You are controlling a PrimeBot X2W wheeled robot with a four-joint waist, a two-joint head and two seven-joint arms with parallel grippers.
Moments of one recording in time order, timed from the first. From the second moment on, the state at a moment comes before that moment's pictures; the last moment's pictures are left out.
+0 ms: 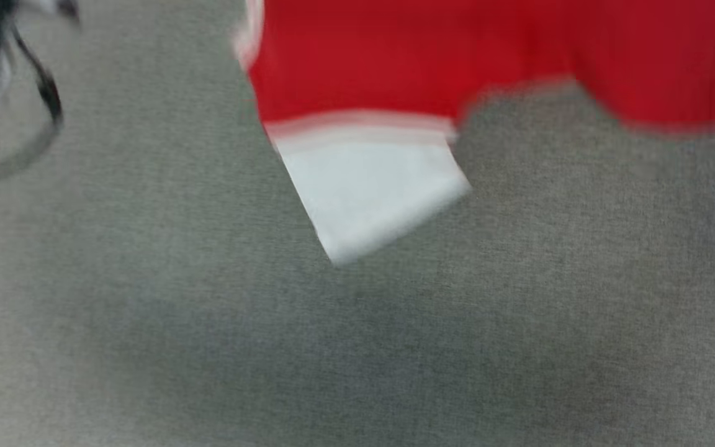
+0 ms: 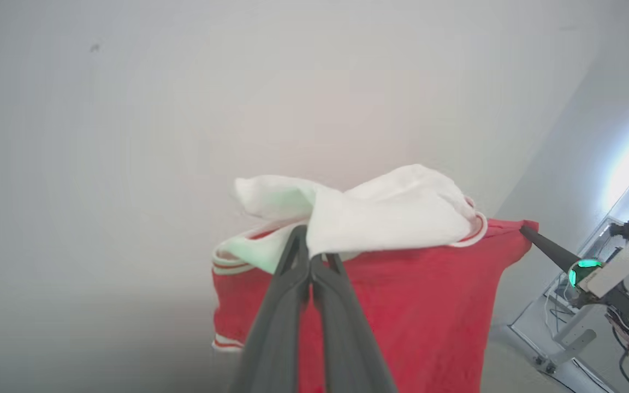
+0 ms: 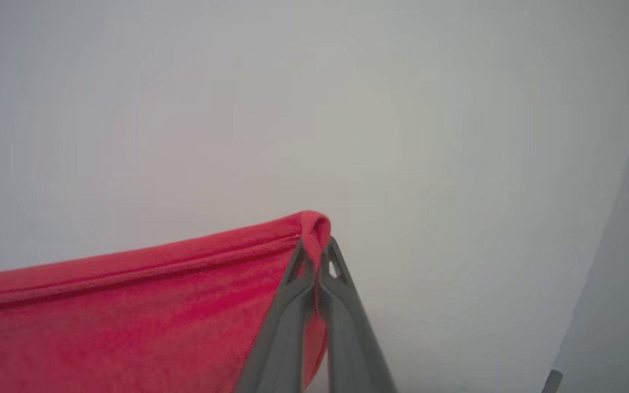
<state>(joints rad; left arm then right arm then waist) -1.24 0.66 -0.61 0.32 -1.39 -0.13 -0.02 -1.41 -0.41 0.00 0.70 0.42 0.13 0.21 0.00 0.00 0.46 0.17</state>
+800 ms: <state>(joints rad) -1.15 0.55 -0.61 0.39 -1.54 -0.13 -0.16 -1.36 -0.43 0.19 0.81 0.51 0.13 0.11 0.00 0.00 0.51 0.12</state>
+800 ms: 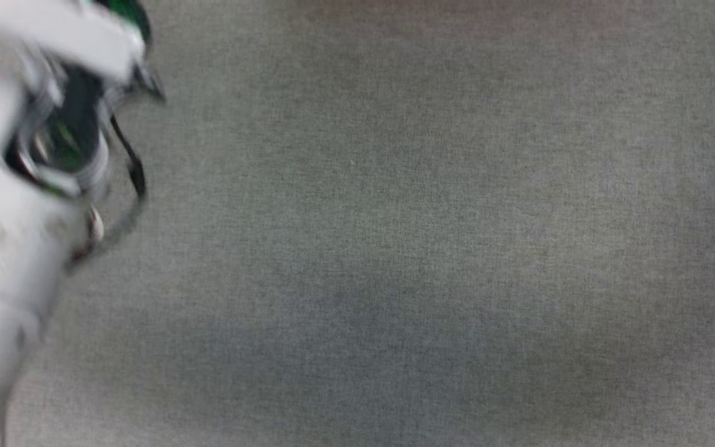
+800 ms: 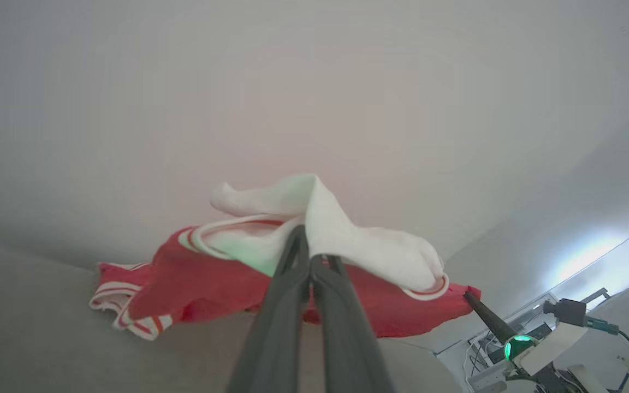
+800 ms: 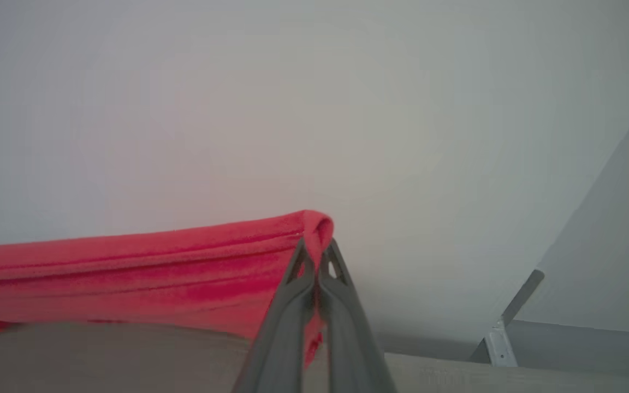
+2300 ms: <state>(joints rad) 0.08 0.63 -0.40 -0.34 -1.40 -0.13 -0.26 0.15 -0.43 -0.30 -0.50 0.74 0.13 0.81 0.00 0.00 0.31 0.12</state>
